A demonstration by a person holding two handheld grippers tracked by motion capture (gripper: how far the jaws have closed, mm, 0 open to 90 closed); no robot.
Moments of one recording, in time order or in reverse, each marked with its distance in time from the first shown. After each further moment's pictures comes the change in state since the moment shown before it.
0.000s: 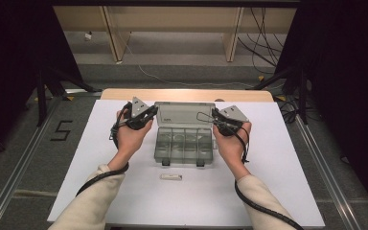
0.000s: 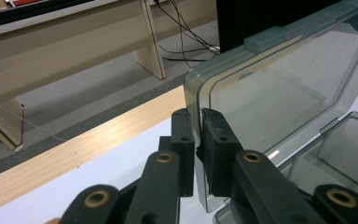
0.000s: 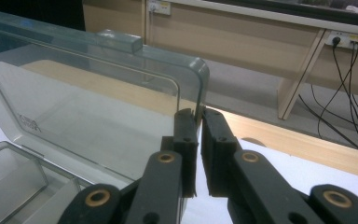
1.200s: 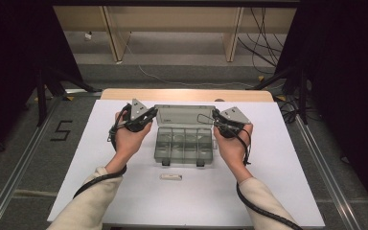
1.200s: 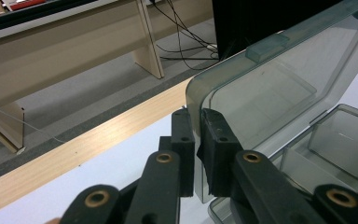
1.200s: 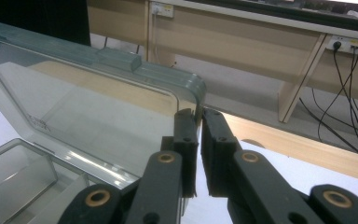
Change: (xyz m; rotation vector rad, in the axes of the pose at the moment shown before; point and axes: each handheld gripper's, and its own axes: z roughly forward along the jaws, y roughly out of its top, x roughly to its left) left arm -0.005 0.002 -0.011 0.020 -0.005 0.018; right arm 0.002 0.003 -0.012 0.001 0.013 -0.007
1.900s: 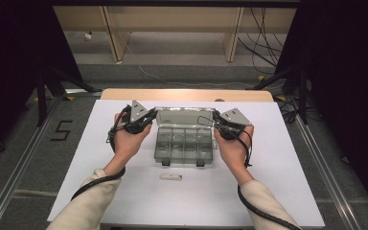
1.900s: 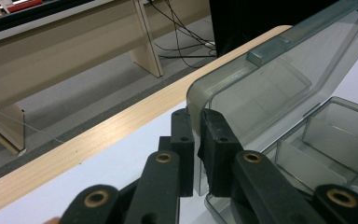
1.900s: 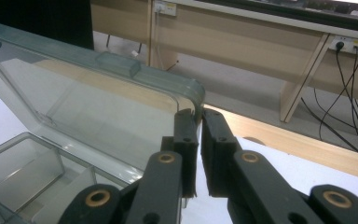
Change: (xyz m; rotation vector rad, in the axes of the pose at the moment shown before) left arm -0.003 -0.001 -0.007 0.009 -0.010 0.018; right arm 0.002 0.000 -0.008 0.009 0.008 -0.010
